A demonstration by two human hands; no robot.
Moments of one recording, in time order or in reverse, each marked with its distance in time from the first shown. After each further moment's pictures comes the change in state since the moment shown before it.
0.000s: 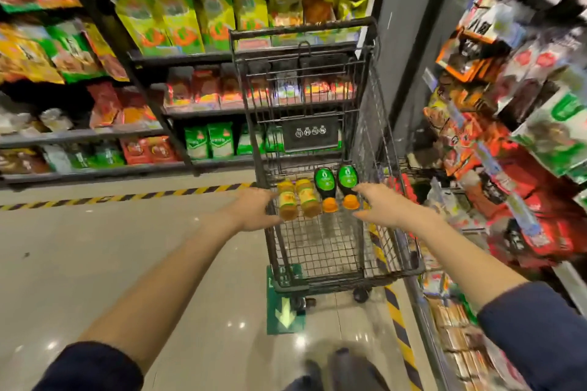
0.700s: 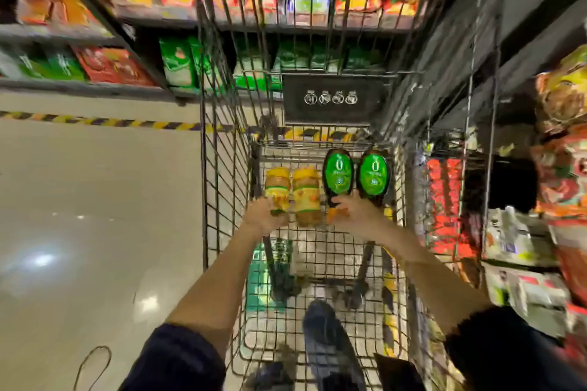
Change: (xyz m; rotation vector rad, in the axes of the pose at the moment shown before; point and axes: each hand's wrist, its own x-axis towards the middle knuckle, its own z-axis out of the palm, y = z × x) left_hand 0.284 -0.056 0.137 -0.661 -0.155 -0.556; right_hand 0.300 0.083 0.069 0.409 -0.444 0.115
